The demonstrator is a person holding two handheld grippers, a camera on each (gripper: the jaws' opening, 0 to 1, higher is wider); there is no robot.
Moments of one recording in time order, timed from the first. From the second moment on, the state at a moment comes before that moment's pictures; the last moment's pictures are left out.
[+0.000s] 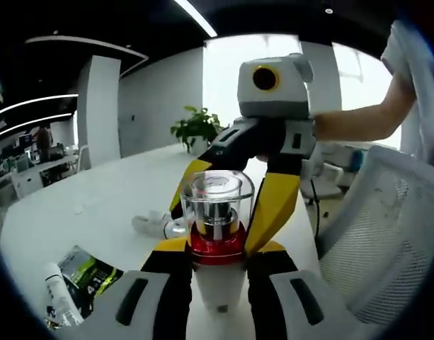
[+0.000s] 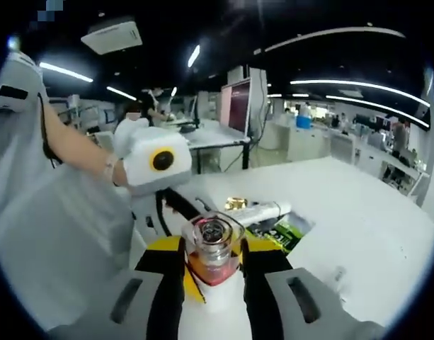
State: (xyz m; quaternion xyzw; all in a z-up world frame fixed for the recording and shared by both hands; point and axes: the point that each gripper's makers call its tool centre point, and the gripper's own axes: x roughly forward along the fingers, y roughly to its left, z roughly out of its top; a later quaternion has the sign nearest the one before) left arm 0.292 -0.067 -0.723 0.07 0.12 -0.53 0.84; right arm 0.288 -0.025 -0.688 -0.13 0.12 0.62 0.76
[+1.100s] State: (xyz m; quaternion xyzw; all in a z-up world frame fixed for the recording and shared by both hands) left arm 0.304 -0.061 -0.740 0.15 0.14 -0.49 0.85; right arm 0.309 -0.041 -0.688 -0.12 0.12 0.53 0.83
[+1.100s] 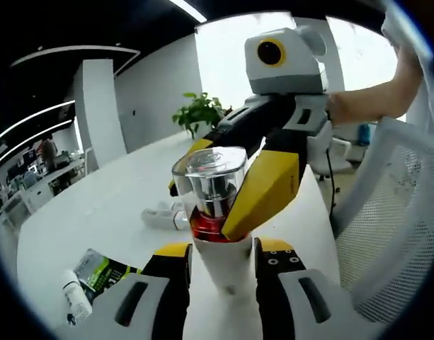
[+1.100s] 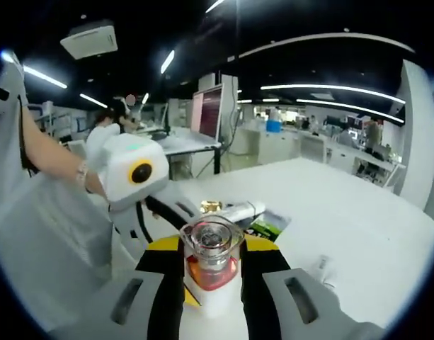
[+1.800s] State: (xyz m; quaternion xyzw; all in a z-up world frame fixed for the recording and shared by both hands) left arm 0.306 -0.058 -0.740 0.15 0.15 -0.49 0.85; right arm 0.354 -0.073 -0.687 -0.12 0.14 0.50 0.84
